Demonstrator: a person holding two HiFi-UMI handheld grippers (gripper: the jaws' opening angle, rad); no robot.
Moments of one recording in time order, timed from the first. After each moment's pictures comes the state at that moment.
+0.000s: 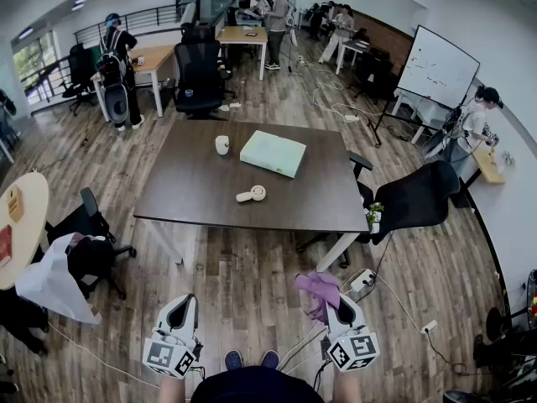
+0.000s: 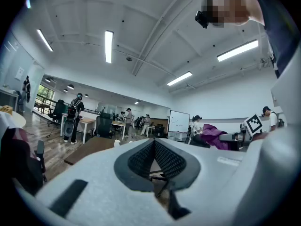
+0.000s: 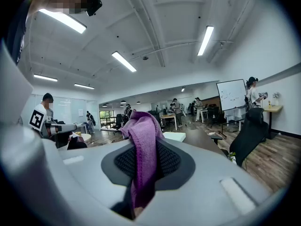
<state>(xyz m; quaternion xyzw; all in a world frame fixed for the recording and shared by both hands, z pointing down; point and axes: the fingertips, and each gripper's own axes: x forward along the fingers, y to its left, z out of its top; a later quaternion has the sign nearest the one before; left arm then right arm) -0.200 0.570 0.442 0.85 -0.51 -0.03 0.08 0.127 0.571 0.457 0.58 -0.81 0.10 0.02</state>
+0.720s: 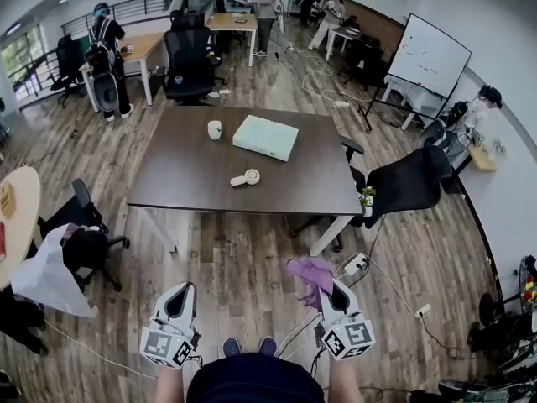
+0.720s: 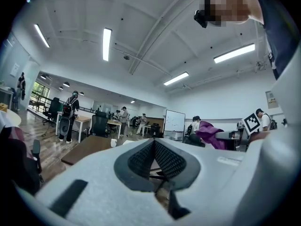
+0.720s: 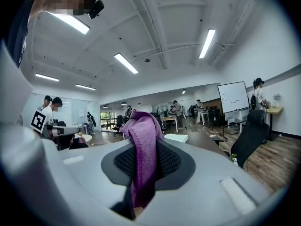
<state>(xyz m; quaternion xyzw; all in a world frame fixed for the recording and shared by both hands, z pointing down) -0.208 0.576 0.443 0.87 -0.49 -0.03 0.08 0.098 0.580 0.447 0.58 -0.81 0.09 0.01</state>
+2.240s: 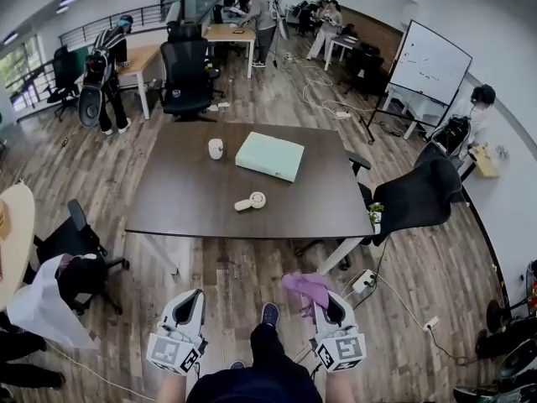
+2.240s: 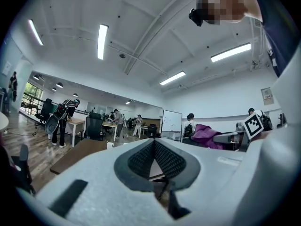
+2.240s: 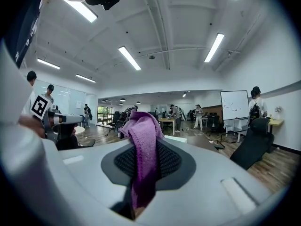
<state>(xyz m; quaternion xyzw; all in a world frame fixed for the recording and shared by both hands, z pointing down) -0.208 0.470 0.464 0.89 -0.46 -0.02 0.06 0.063 0.489 0.482 0.59 -0.80 0.04 0.04</state>
